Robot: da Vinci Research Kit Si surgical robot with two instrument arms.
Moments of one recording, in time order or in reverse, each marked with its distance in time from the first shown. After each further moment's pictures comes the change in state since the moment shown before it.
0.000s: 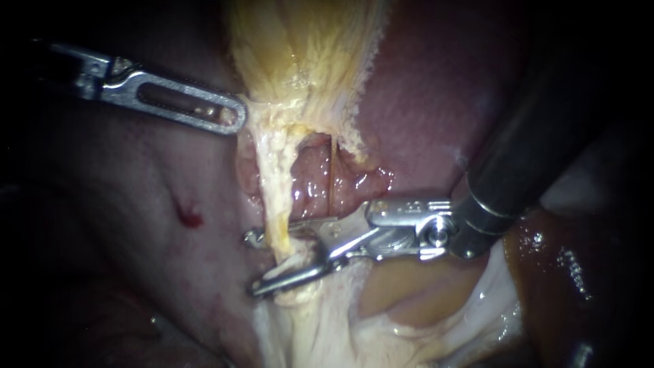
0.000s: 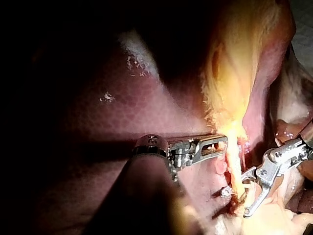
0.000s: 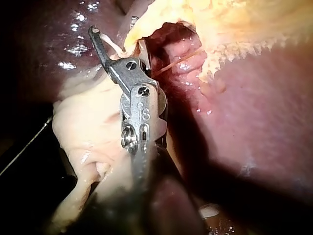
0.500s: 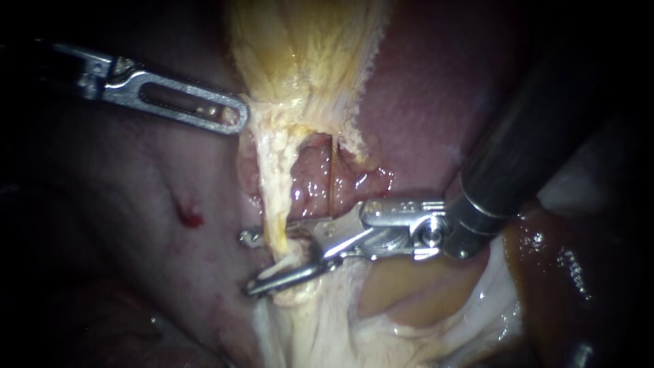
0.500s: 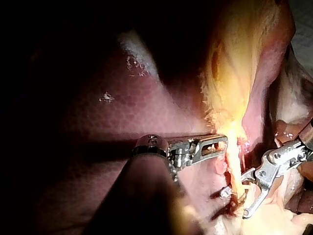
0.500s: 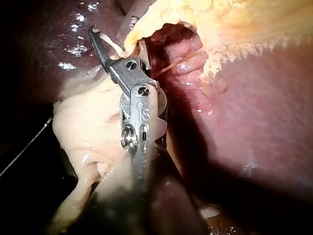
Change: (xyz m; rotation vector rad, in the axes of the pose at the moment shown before) right arm 0.000 0.000 0.000 0.007 0.004 0.000; left arm 0.000 0.000 0.000 -0.002 0.000 -0.001
